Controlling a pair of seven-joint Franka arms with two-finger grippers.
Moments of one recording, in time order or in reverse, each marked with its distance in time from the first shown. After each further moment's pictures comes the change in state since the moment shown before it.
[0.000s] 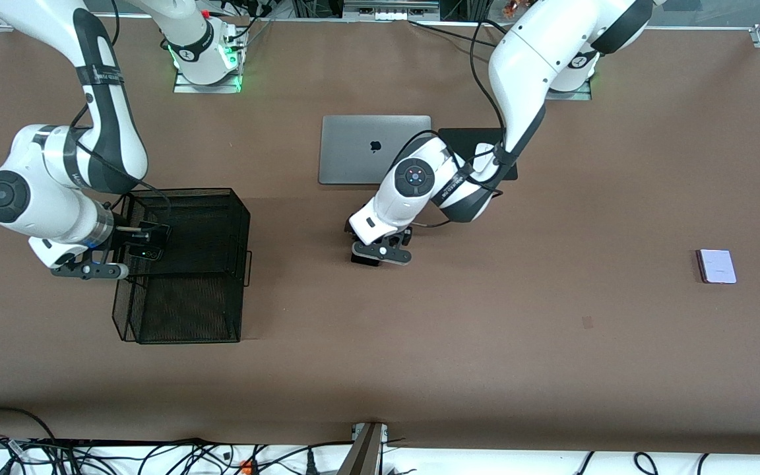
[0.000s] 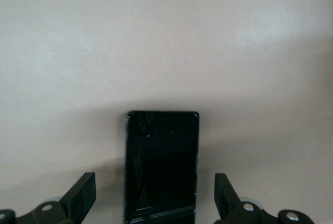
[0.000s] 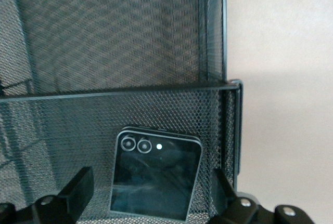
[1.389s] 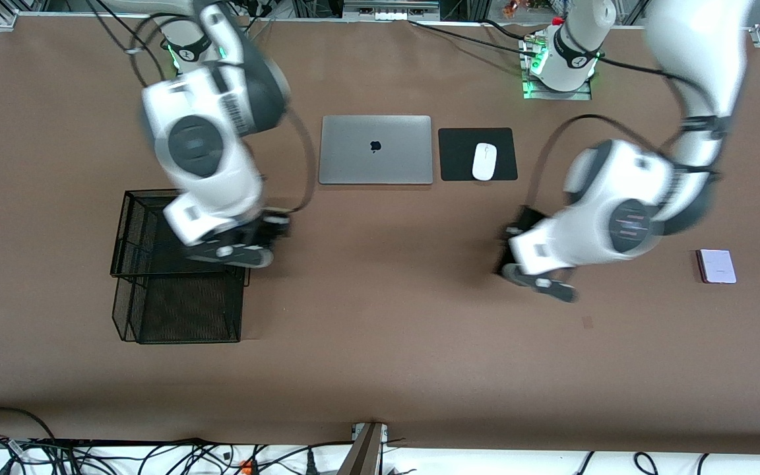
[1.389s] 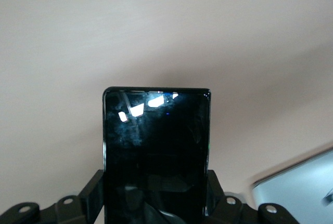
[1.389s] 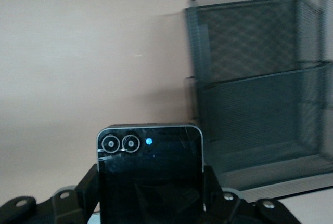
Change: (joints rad) left arm 0.426 -0.265 -0.100 -0.057 0.008 -0.508 0.495; right arm 0.089 0.095 0.318 0.460 -0.170 -0.349 0.530
